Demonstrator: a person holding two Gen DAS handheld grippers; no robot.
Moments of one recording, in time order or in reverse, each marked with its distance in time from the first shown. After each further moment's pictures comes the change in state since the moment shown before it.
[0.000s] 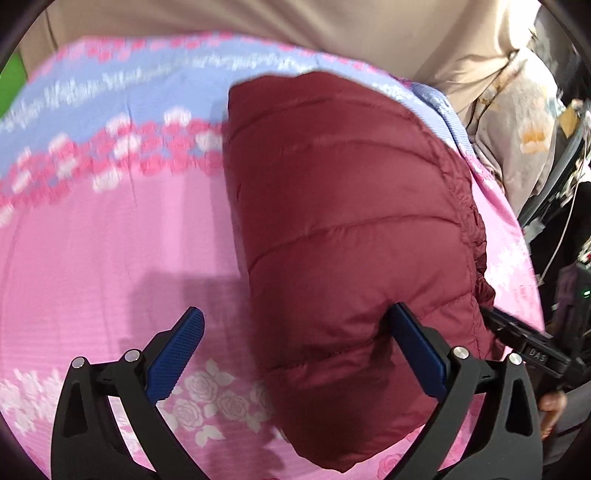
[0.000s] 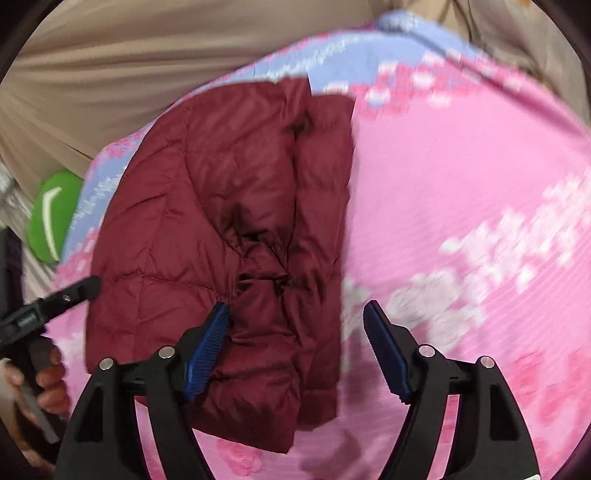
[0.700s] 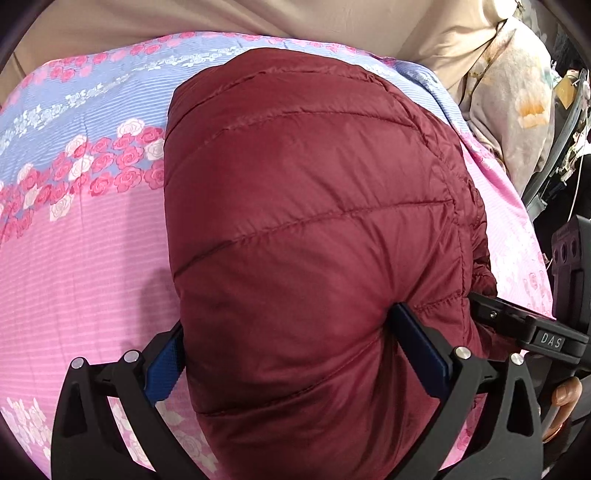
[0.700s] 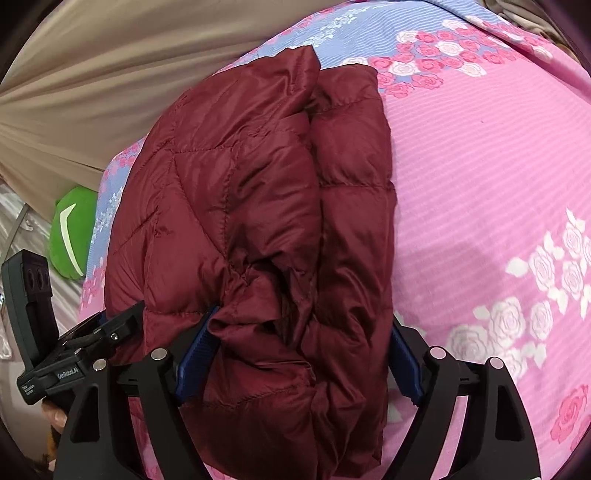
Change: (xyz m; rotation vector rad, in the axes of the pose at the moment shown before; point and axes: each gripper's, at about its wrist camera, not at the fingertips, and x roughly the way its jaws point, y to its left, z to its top) left arm 0.036 -0.045 0.015 0.102 0.011 0.034; right arm 0.035 0.016 0.032 0.054 0.062 0.091
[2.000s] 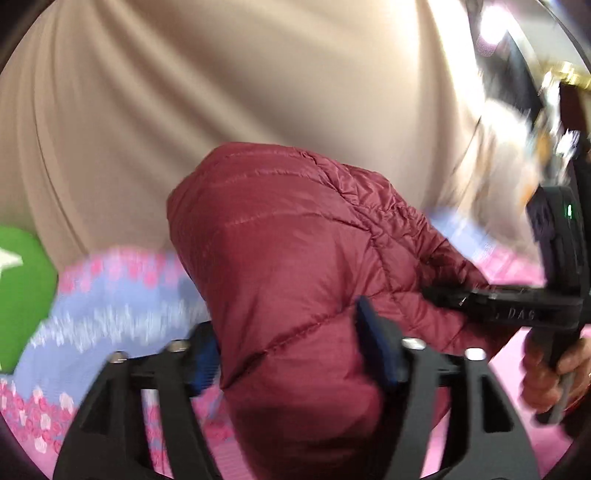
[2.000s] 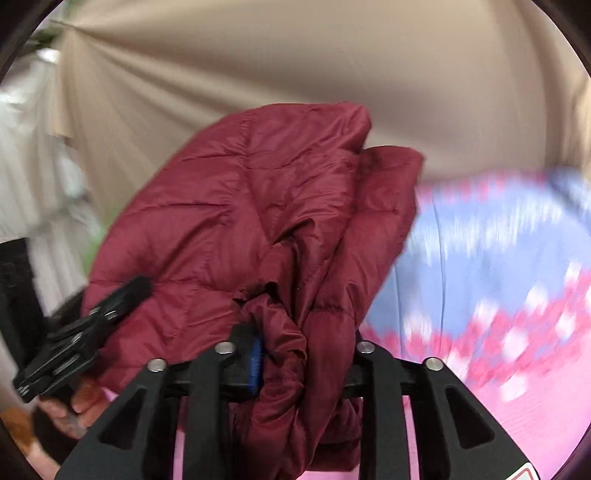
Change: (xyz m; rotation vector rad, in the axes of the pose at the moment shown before) left arm -0.091 0.131 0.113 0.221 -0.548 0.169; right arm 0.070 0.256 0.116 -0.344 -0.303 0.100
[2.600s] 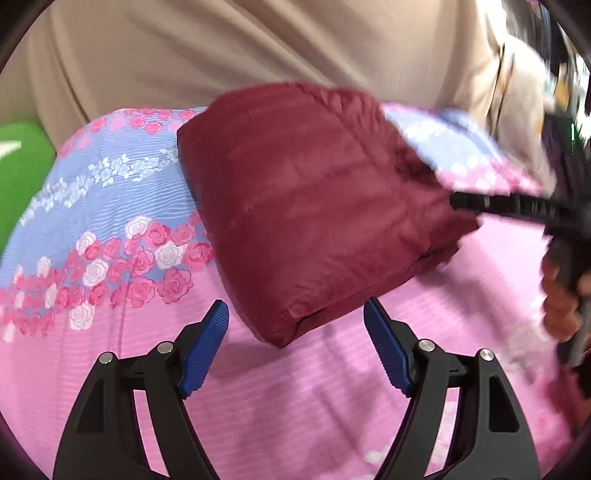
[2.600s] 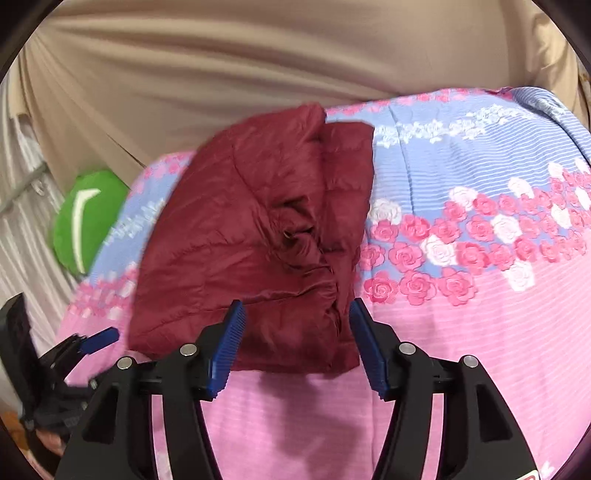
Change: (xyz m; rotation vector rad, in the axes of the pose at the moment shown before) left arm -0.008 -0.018 -0.117 -0.050 0.315 0.001; right arm 0.000 -0.034 -0.081 0.063 0.122 -0.106
